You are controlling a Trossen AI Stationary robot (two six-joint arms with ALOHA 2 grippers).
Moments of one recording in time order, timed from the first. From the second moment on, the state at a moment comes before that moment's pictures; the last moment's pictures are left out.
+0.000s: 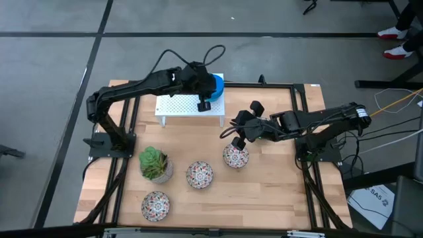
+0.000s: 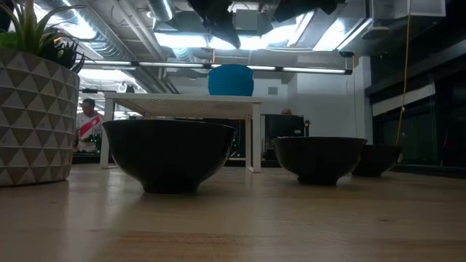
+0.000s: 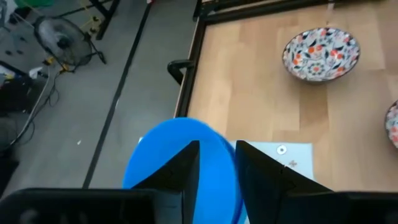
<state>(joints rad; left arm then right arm) 0.32 1.64 1.68 -0.70 -0.18 0.35 0.20 1.38 1.39 -0.73 0.63 0.36</state>
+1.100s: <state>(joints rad) 0.35 1.73 1.68 -0.75 -0.18 0.27 0.20 1.38 1.39 -0.73 0.63 0.35</state>
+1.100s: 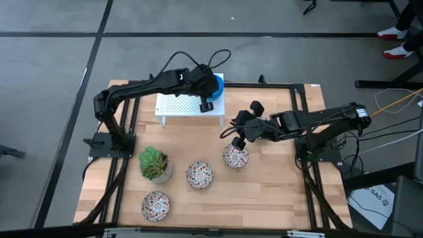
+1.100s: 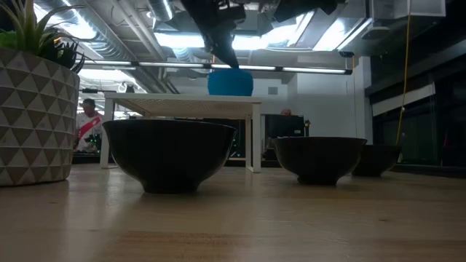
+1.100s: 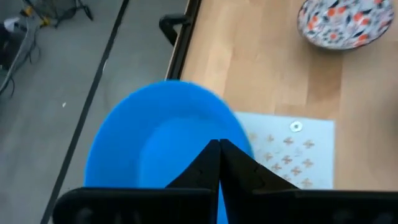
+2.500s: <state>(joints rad) 0.29 1.44 1.68 -0.76 -0.09 0.25 0.20 1.38 1.39 -0.98 0.50 0.41</state>
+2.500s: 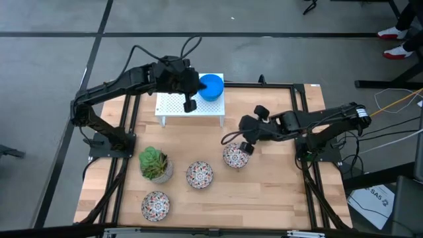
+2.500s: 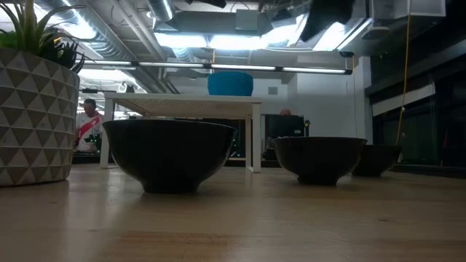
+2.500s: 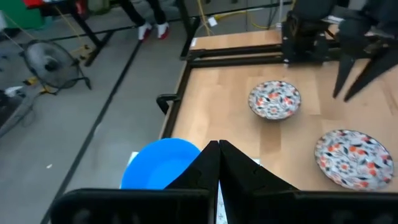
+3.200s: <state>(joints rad) 0.21 1.45 1.68 -0.84 0.02 0.26 0.23 0.80 0.51 0.02 0.13 0.36</state>
